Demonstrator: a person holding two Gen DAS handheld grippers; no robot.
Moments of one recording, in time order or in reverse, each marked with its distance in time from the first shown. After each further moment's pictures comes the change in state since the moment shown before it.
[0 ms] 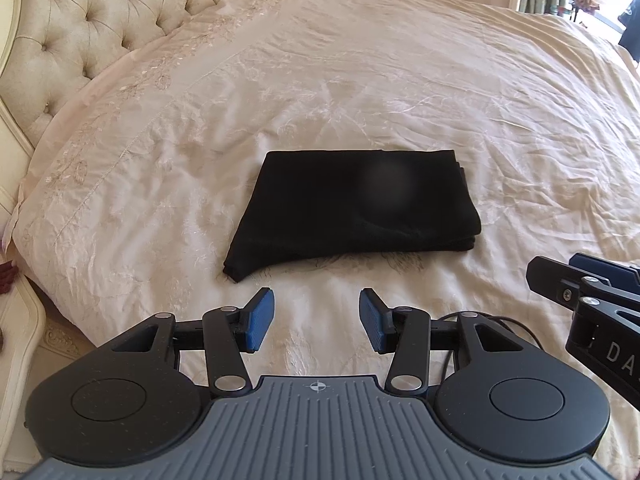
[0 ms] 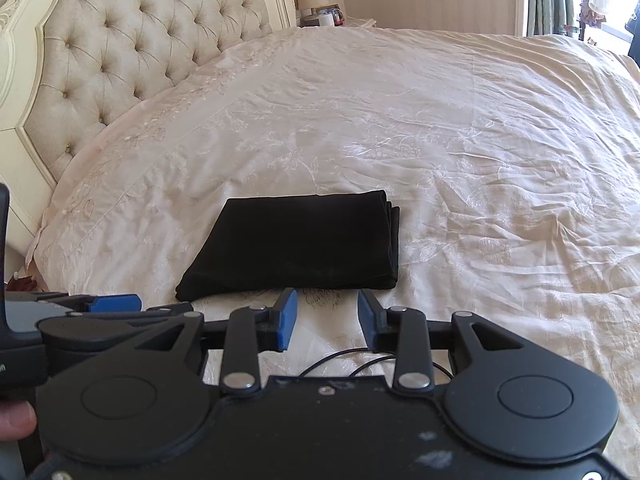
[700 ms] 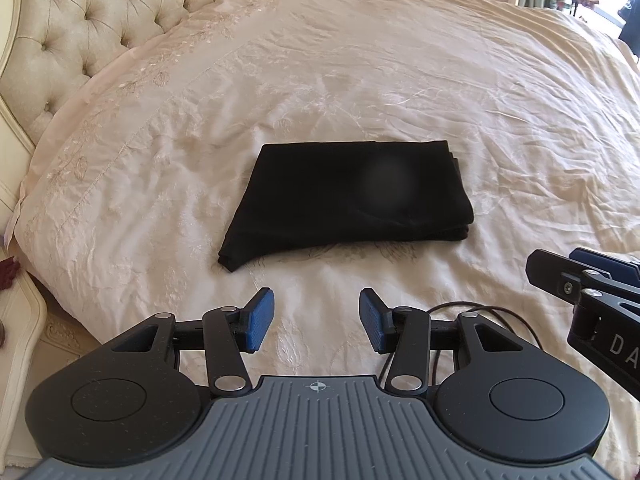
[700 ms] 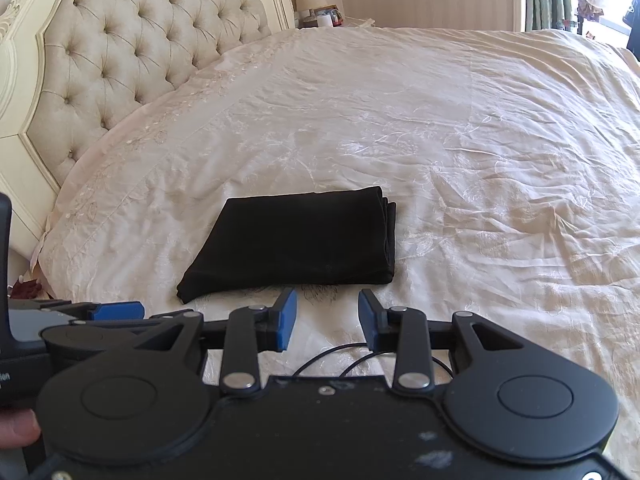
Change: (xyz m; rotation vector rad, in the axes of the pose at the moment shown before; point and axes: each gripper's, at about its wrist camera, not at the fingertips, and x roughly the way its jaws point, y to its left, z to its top) left arm -0.004 -0.013 -0.006 0.003 0.015 0.010; right arm -0.007 -0.010 -0.006 0.019 -0.003 0.014
